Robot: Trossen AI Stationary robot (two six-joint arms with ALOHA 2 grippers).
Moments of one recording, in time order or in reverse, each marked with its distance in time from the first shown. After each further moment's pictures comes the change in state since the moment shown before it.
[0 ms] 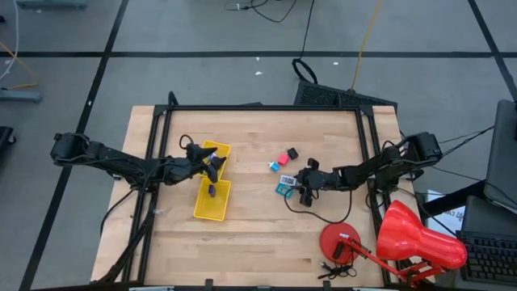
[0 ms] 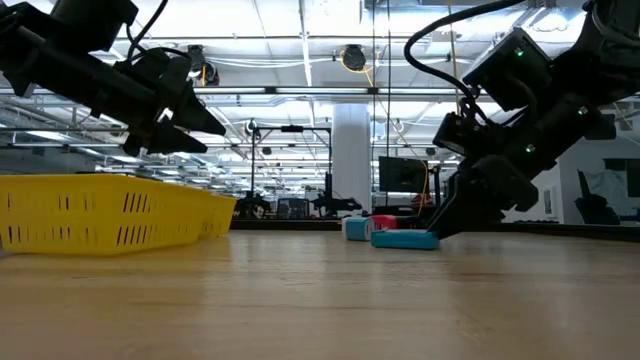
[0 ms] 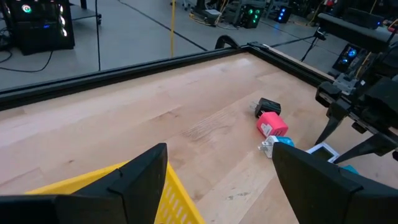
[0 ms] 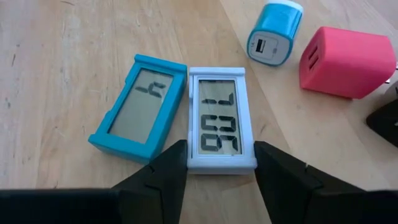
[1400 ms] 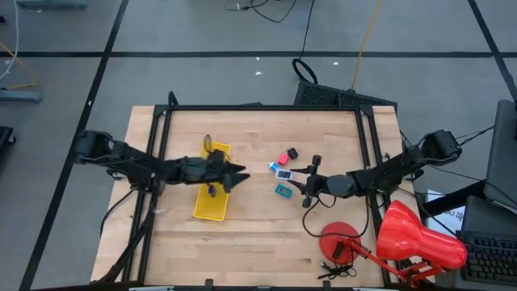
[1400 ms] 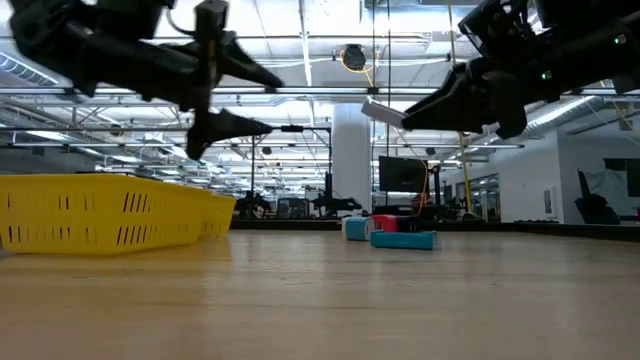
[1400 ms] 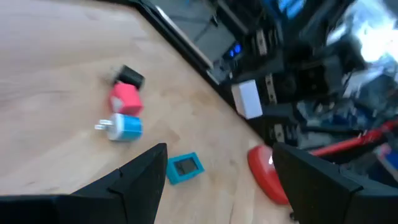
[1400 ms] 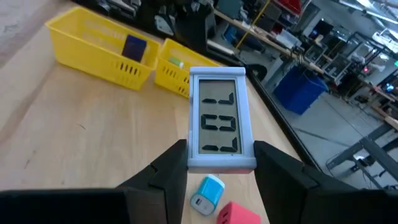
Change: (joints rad) left arm 0.000 0.332 0.187 0.300 0.437 -0.282; right arm 0.187 -0.217 0.001 0.237 0.344 -0.519
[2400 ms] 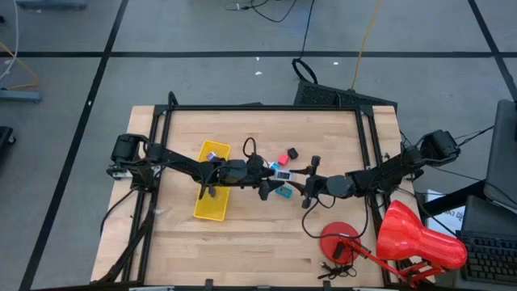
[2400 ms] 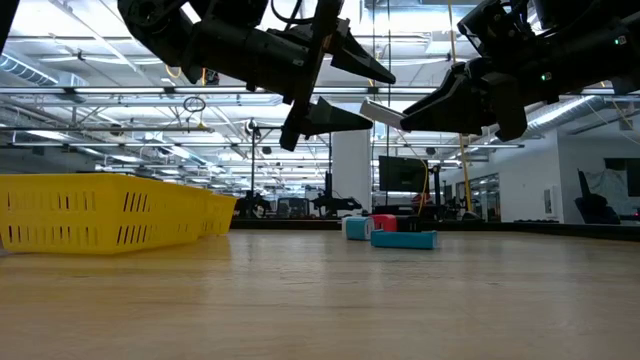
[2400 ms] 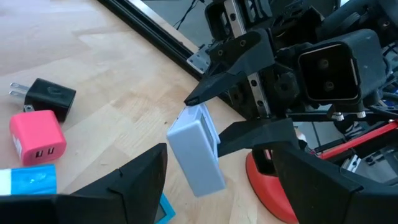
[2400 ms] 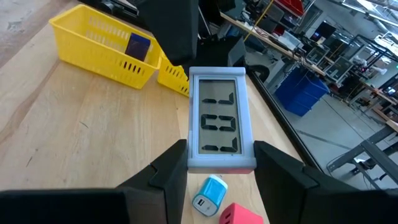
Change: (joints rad) left arm 0.002 0.400 0.493 -0.154 0.060 0.119; right arm 0.005 0.019 0.002 0.018 -0.007 -0.013
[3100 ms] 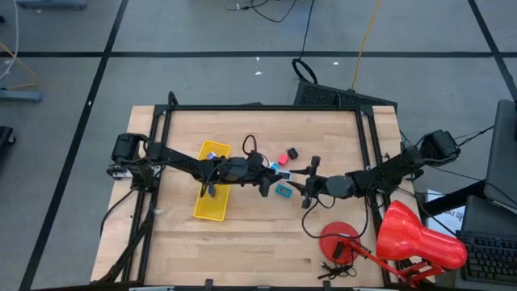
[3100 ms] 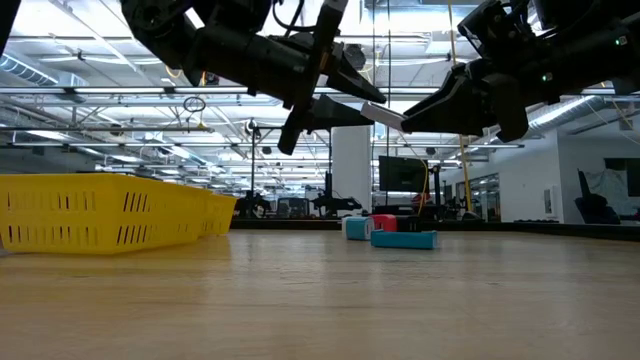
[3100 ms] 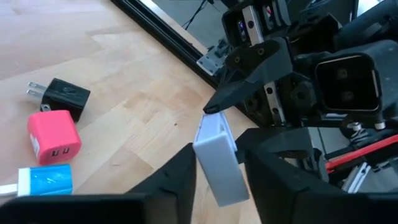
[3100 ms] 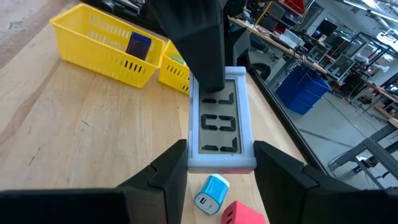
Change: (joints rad) left arm 0.020 0.000 -0.001 -0.014 0.000 -0.017; right arm 0.000 0.000 0.000 -0.008 0.000 0.014
